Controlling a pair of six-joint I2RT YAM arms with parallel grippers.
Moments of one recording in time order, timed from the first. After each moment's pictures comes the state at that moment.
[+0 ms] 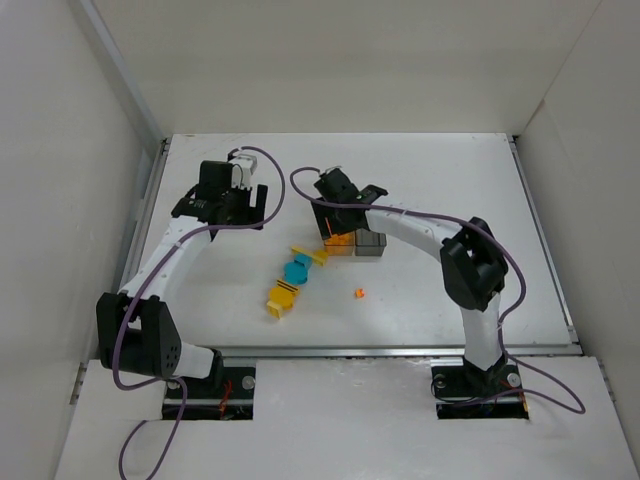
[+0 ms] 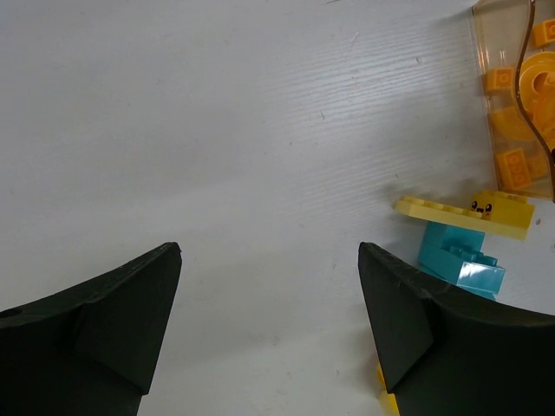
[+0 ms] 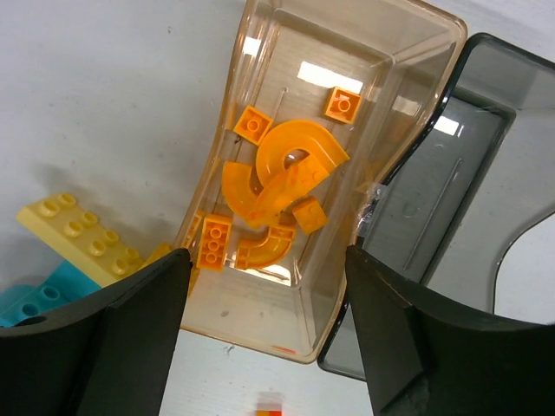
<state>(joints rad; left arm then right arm) -0.19 1.38 1.11 -0.52 0.06 0.03 0.75 2.01 1.63 -0.61 0.29 0.33</state>
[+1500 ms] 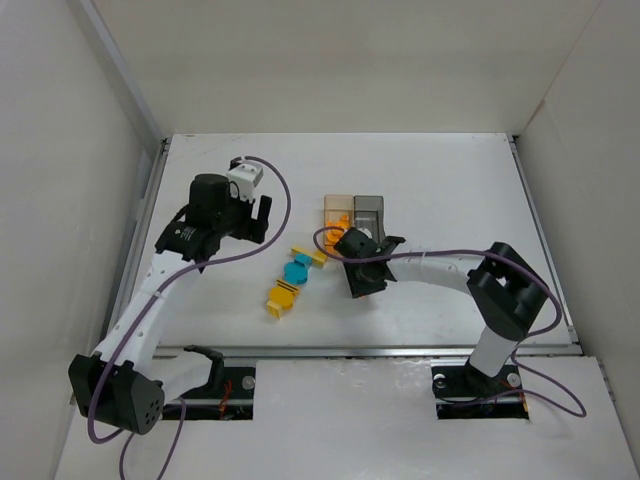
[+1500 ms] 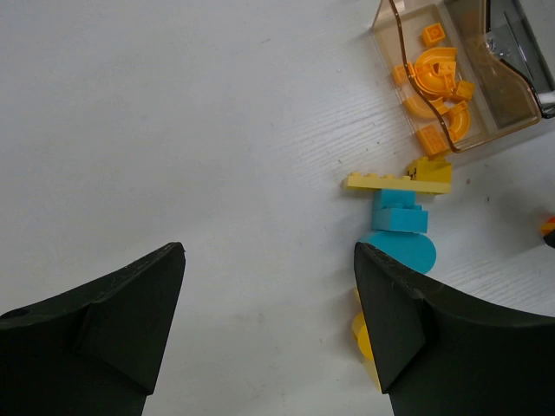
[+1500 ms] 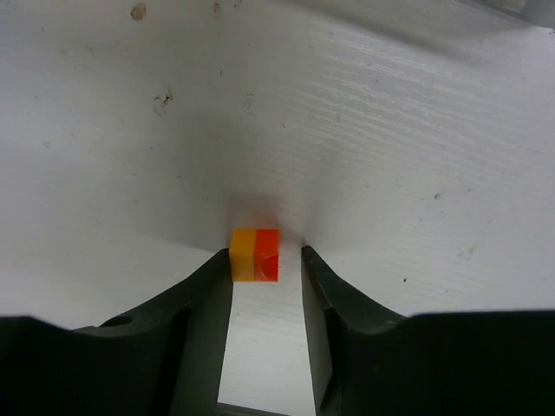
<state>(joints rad) -0.29 1.11 1.05 -0.57 0.08 0.08 0.87 1.73 1.06 -0.59 0.18 0.57</state>
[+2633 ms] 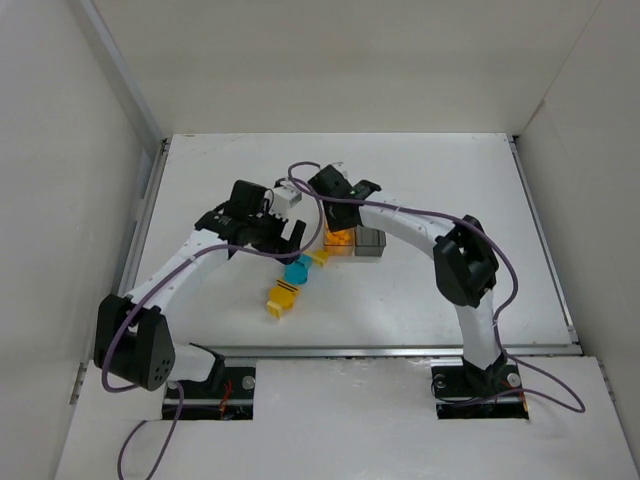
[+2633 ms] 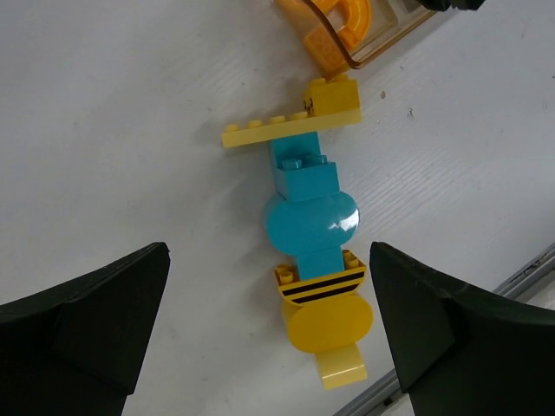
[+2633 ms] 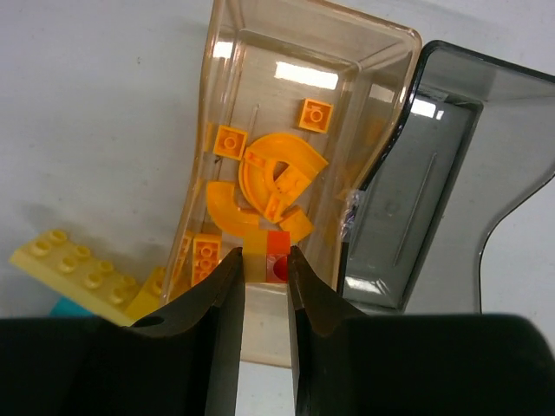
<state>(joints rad) -0.39 1.31 1.01 -0.58 0.28 0.11 0.77 2.06 1.74 -0.70 0.37 0.41</state>
